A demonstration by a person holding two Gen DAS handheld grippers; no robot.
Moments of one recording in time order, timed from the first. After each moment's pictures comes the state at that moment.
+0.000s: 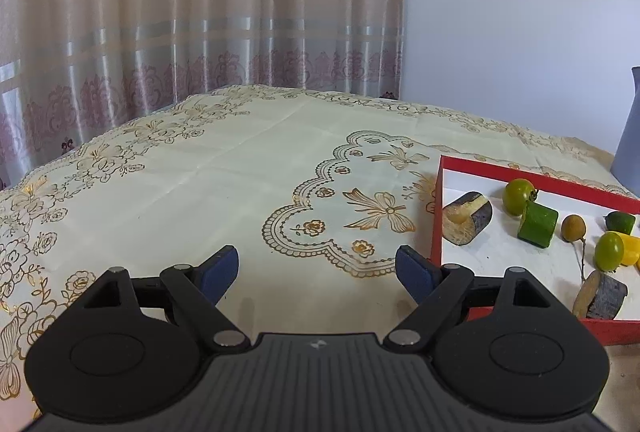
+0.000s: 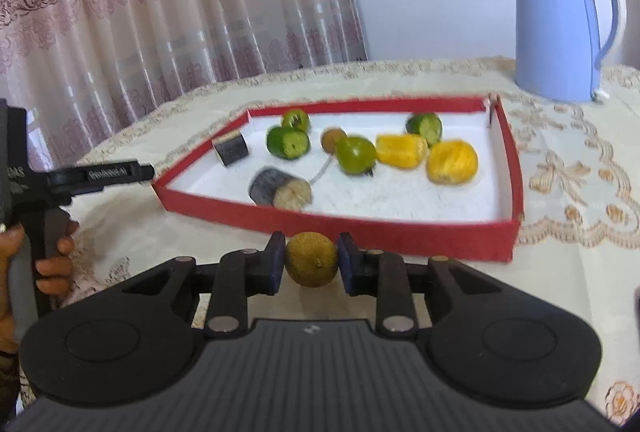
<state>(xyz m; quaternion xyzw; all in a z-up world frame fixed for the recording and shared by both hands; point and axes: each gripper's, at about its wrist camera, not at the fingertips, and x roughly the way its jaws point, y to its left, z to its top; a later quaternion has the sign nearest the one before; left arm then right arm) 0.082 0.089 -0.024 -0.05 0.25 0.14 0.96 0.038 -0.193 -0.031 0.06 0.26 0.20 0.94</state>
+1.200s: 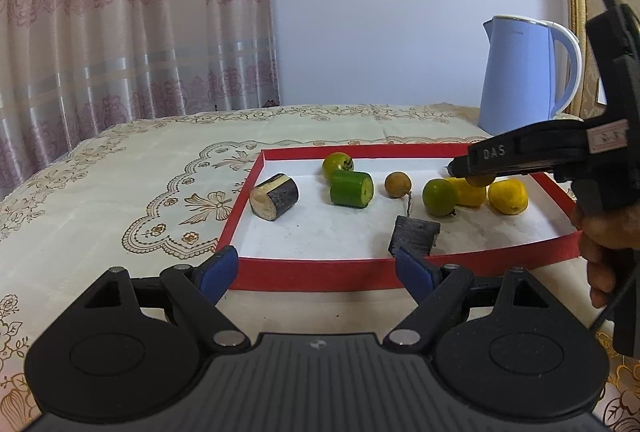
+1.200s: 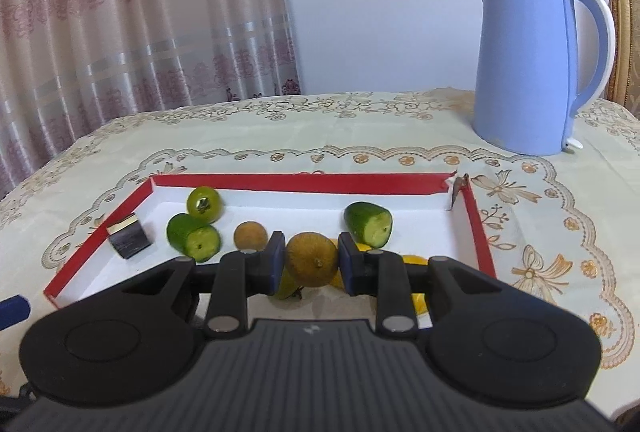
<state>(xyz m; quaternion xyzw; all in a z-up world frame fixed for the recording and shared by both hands) 0.045 -0.011 -0.017 0.03 0.24 -0.01 0.97 0.143 -0.183 -0.016 0.05 0.26 0.08 0.96</state>
